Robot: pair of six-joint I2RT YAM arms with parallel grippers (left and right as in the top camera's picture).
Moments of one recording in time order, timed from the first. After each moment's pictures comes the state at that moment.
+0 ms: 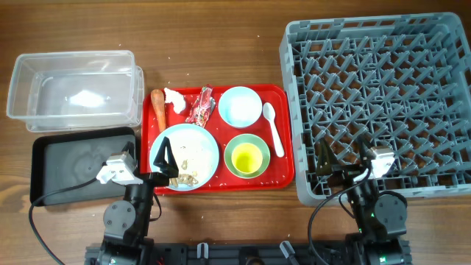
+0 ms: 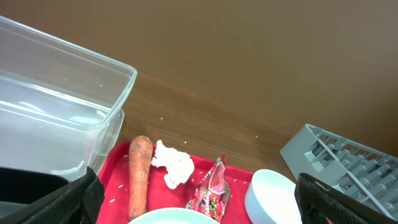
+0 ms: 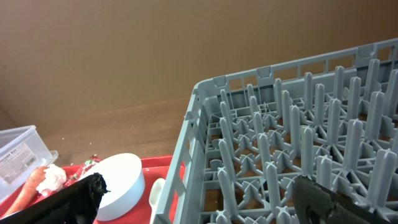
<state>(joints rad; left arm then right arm) -0.21 0.01 0.01 -0.06 -0.15 -0.44 0.13 0.02 0.05 -0.10 -0.06 0.26</state>
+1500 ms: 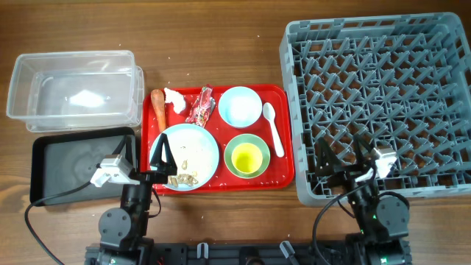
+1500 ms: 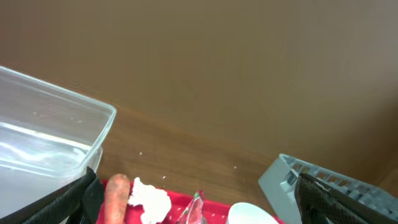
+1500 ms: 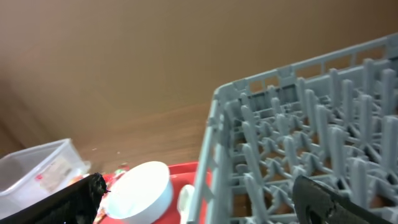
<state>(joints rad) -0.21 0.01 0.02 0.09 -0.13 -0.44 0.13 0.02 0.08 -0.07 -0.13 0.37</state>
